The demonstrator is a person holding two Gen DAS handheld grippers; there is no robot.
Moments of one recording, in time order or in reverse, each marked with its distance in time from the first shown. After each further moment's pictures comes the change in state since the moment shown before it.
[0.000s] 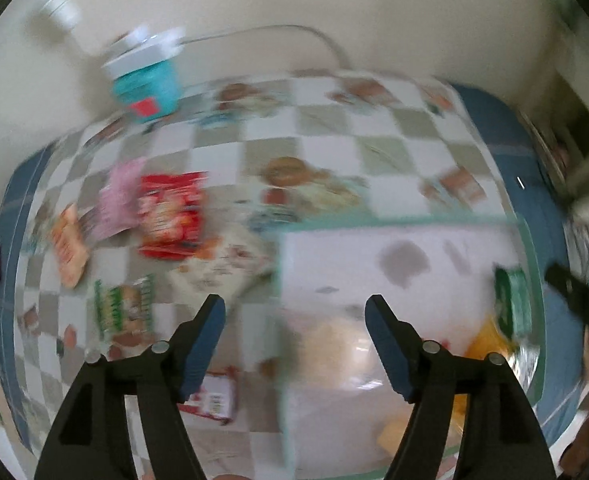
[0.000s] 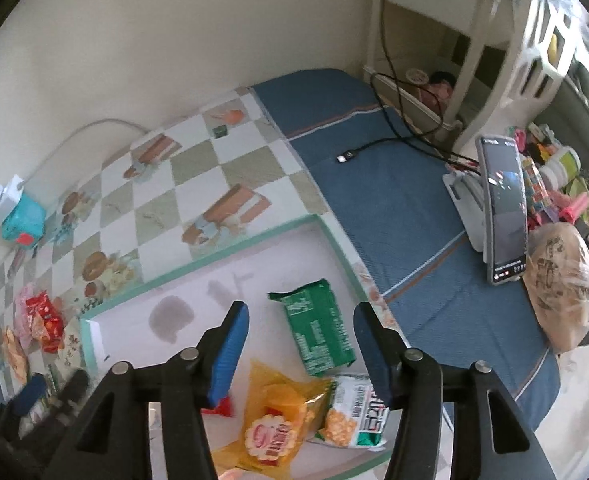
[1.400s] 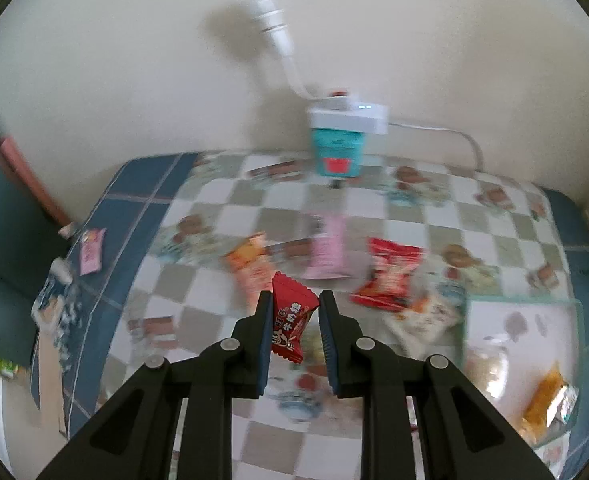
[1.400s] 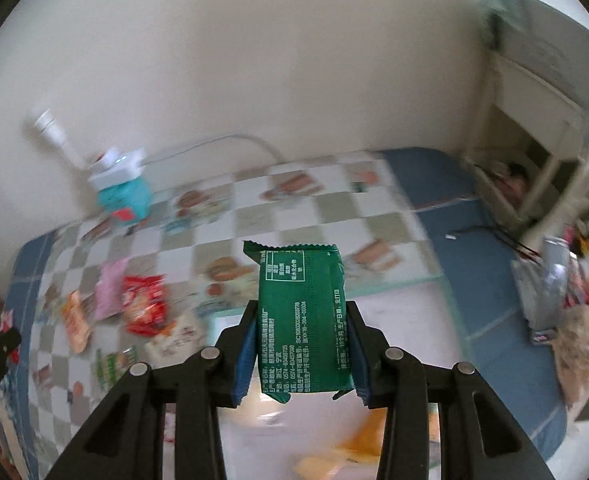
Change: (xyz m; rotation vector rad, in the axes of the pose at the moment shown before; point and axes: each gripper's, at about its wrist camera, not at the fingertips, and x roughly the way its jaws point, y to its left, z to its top) left arm -0.085 0.149 0.002 -0.131 -0.213 0.177; right arm -0.074 0.083 -0.008 -0.164 -0.188 0.109
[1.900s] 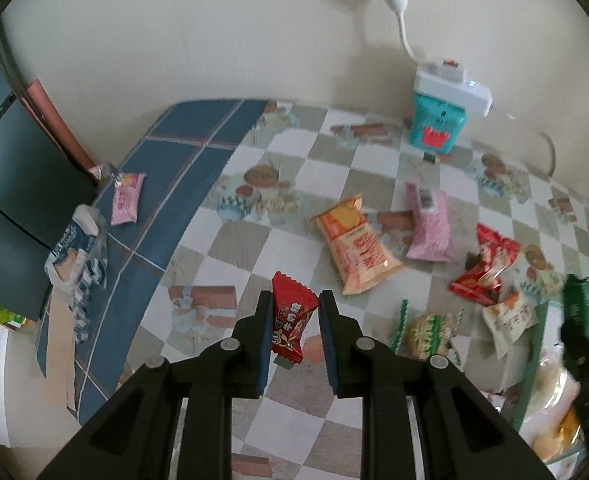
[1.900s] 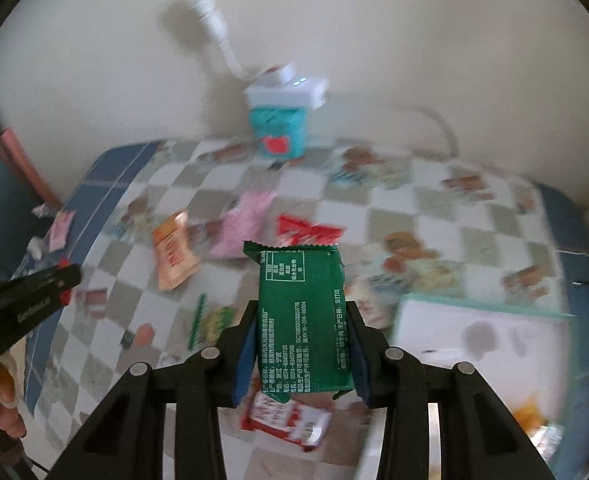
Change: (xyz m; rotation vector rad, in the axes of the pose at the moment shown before) left arm 0.050 0.100 -0.012 -0.152 0.119 0.104; right arm 0.018 0.164 -0.046 -0.320 0.038 0.256
